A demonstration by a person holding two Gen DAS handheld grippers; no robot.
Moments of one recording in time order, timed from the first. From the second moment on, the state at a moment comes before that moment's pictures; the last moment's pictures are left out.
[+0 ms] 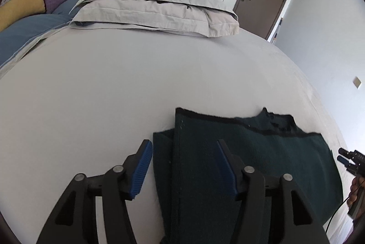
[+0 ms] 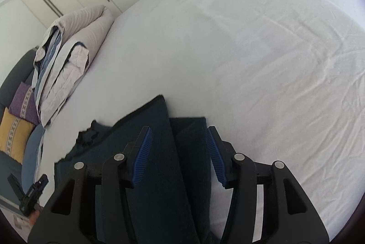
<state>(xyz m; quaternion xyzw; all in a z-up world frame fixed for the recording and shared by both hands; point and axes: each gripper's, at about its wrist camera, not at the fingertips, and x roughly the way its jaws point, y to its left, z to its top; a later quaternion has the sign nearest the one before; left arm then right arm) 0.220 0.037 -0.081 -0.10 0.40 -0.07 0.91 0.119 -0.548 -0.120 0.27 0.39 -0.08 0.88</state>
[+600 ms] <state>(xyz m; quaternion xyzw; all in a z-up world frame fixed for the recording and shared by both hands) 0.130 0.045 -0.114 -0.09 0.44 -0.08 0.89 -0.014 -0.476 -0.130 0.13 0.43 -0.09 0.89</state>
